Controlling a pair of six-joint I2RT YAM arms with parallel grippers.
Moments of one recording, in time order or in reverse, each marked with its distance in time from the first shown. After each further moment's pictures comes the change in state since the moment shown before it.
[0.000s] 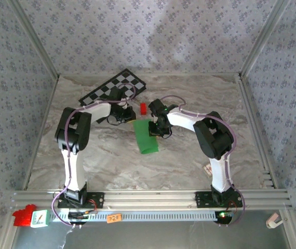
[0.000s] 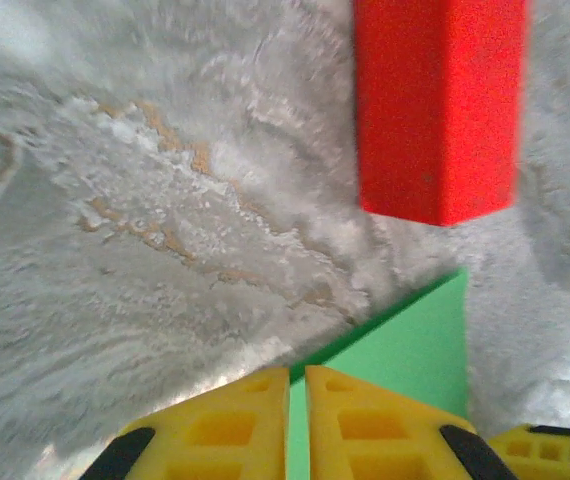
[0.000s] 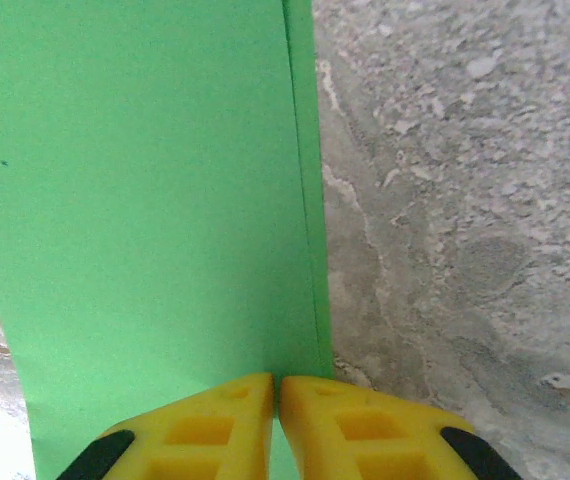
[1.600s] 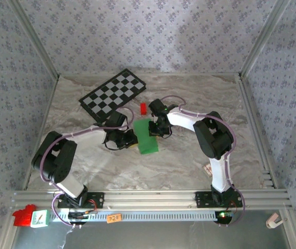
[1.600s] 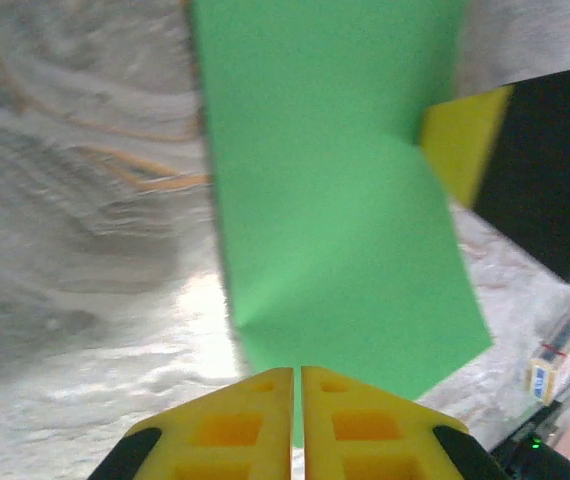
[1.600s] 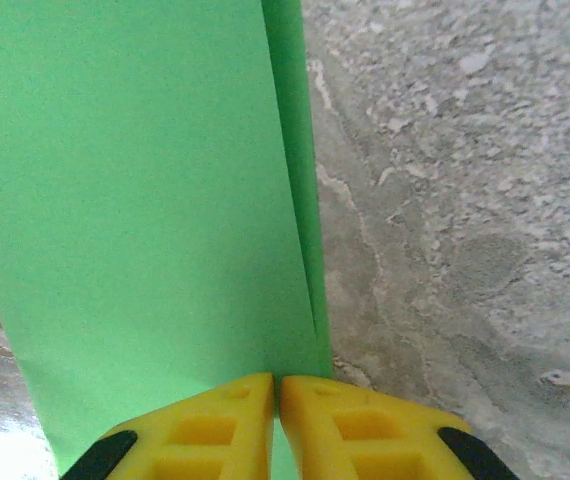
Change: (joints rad) left arm -0.202 -0.419 -0.514 0.124 0.011 -0.331; right arm -0.001 0.006 0.003 -0.005 -0.007 0.019
